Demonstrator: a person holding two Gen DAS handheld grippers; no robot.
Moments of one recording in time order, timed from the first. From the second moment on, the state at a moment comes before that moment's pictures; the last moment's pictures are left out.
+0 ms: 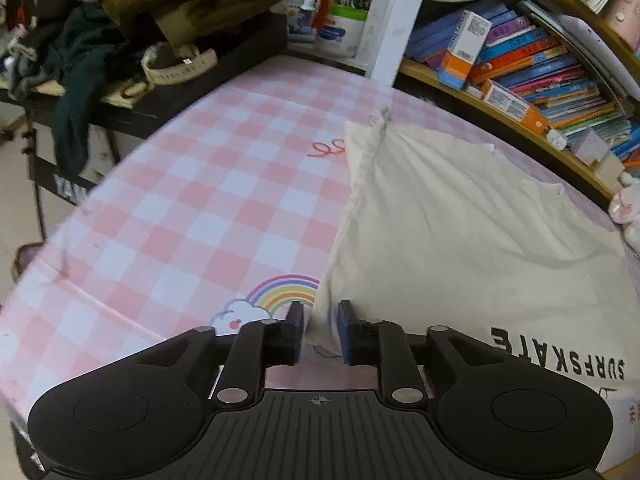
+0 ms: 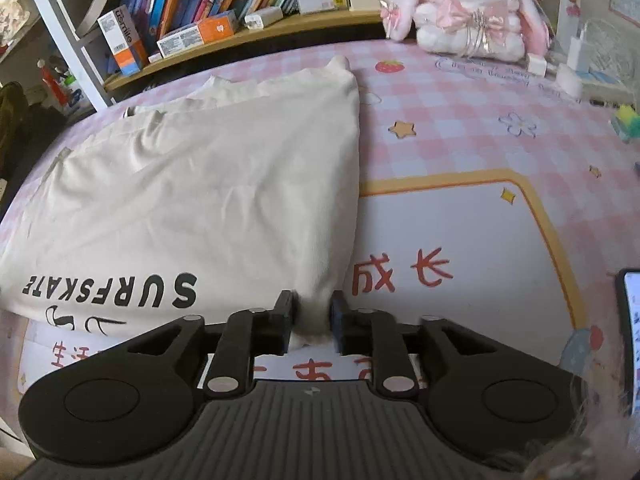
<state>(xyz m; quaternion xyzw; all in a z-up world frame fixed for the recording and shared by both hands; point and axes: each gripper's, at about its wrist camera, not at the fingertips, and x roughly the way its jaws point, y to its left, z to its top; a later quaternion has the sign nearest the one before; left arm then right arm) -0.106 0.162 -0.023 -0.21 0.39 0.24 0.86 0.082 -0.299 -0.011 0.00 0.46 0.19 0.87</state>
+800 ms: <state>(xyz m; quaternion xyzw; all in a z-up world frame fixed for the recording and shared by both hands) -0.126 0.106 -0.006 -0.23 0.37 0.32 0.84 0.067 -0.267 0.006 -0.08 0.39 0.29 0.87</state>
